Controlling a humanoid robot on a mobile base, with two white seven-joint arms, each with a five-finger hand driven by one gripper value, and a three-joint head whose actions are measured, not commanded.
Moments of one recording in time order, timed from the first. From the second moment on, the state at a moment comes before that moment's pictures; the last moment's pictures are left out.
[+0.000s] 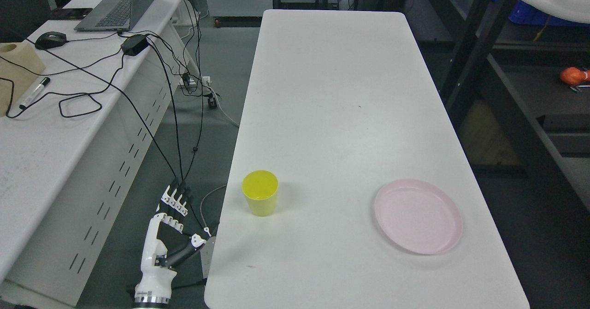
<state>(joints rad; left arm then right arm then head) 0.13 0.00 0.00 -1.70 0.30 -0.29 -0.04 0.00 0.00 0.00 -0.24 0.00 0.09 -0.12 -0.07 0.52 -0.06</state>
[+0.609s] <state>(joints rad) 0.07 0.00 0.00 -1.67 0.33 -0.28 -0.05 0.00 0.00 0.00 -0.24 0.00 0.09 -0.12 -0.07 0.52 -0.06</state>
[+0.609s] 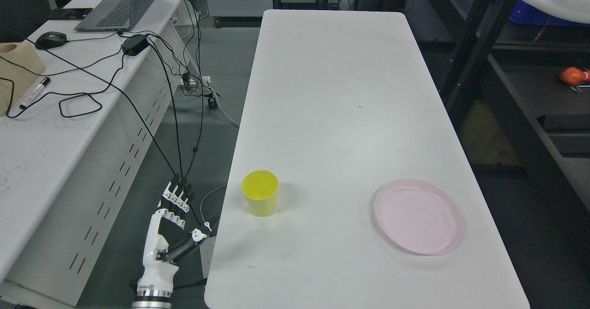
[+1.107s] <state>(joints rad) -0.10 0.00 -0.01 -1.57 0.41 -0.15 -0.06 0.00 0.00 0.00 -0.24 0.00 0.09 -0.12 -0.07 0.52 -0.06</state>
